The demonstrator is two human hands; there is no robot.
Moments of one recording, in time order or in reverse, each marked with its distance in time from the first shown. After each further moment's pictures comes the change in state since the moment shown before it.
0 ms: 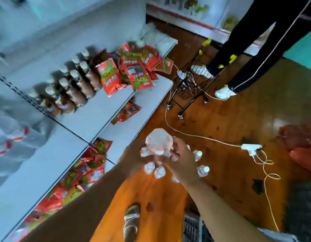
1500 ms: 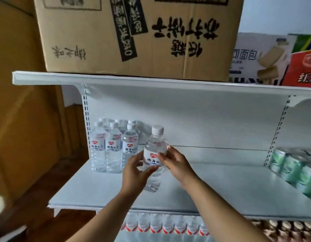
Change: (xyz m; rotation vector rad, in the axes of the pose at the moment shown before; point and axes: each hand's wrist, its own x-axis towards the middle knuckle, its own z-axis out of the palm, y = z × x) left_hand -0.560 -0.010 -0.441 -0.024 1.555 0.053; right_hand -0.305 -0.477 0.467 0.262 -1.139 -0.586
